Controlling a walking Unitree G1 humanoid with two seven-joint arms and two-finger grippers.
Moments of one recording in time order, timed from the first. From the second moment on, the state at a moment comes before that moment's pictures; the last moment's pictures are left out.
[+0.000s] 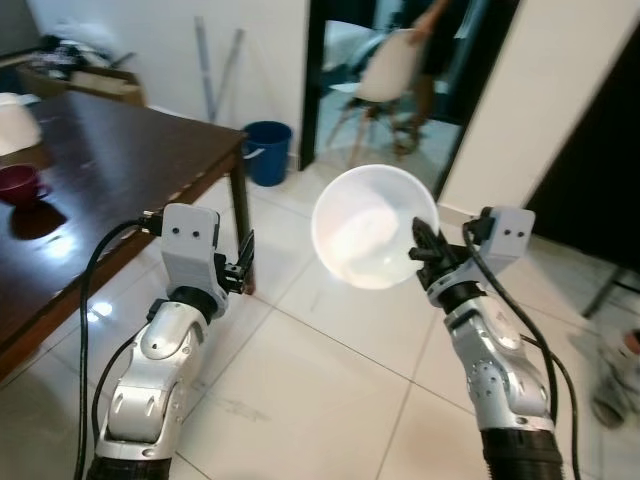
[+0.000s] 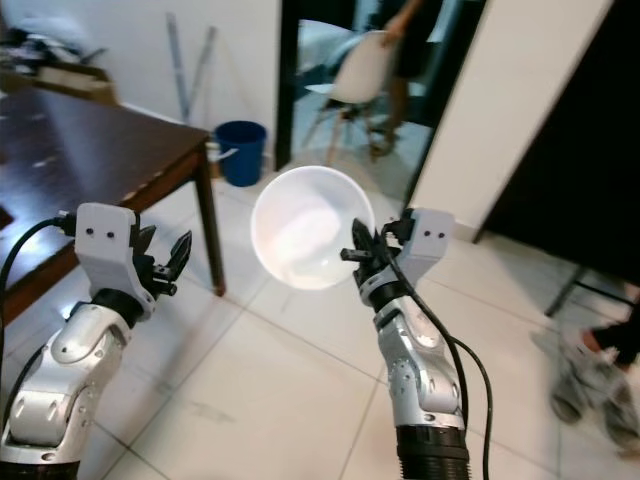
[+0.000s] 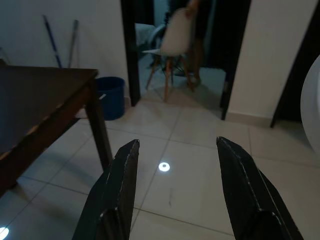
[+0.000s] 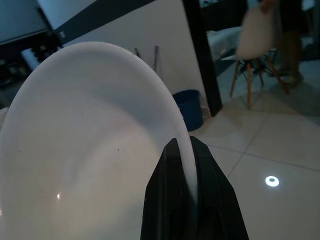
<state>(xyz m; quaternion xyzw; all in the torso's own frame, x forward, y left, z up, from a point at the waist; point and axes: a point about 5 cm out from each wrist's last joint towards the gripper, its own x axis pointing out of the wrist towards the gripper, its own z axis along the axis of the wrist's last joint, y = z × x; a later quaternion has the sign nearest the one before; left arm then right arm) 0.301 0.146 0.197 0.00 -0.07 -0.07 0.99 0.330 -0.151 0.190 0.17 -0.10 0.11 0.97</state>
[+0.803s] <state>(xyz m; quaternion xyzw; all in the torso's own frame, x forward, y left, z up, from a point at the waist) 0.301 0.145 0.196 0.00 -0.07 -0.07 0.99 0.325 -0.156 0.186 0.16 -0.10 0.11 0.98</state>
